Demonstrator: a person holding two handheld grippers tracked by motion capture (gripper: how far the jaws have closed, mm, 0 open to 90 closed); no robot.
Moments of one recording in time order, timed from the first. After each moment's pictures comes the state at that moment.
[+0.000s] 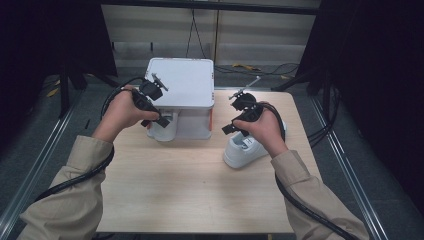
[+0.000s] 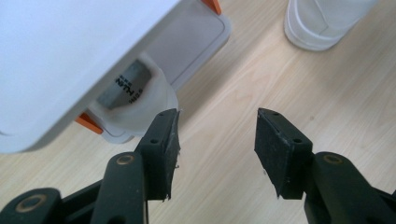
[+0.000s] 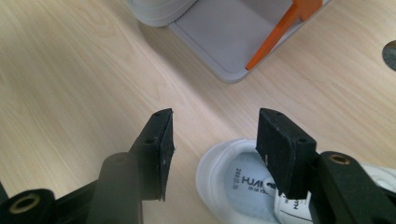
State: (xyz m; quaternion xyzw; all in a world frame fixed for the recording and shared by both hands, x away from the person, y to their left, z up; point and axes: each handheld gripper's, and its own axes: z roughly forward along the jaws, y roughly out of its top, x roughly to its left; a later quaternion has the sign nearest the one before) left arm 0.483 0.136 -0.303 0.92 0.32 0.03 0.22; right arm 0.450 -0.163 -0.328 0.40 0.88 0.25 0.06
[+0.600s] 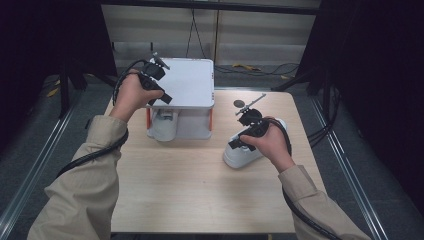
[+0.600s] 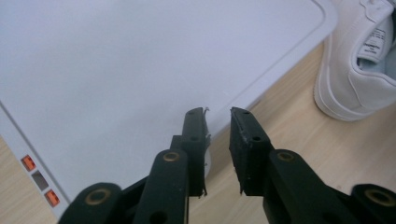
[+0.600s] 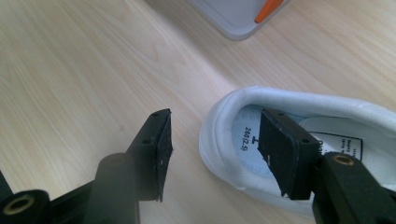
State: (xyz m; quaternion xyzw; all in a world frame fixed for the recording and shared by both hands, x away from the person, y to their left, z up) left arm 0.535 0.129 -0.299 0.88 0.37 0.08 0.27; right arm 0.430 -0.183 -0.362 0.40 0.88 0.24 0.04
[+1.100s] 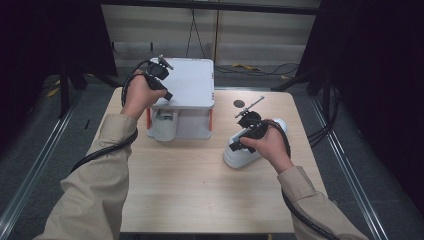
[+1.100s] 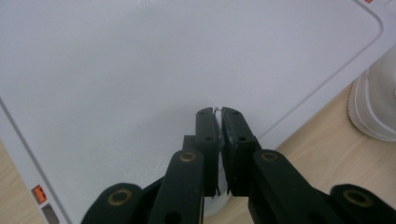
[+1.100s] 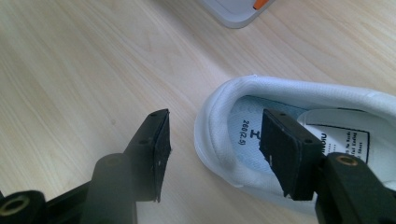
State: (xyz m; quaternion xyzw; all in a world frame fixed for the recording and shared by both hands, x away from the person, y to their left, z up) left arm 0.550 0.122 -0.315 0.88 0.38 0.11 0.27; right arm 0.432 -0.184 -0.372 0.41 0.89 0.23 0.04
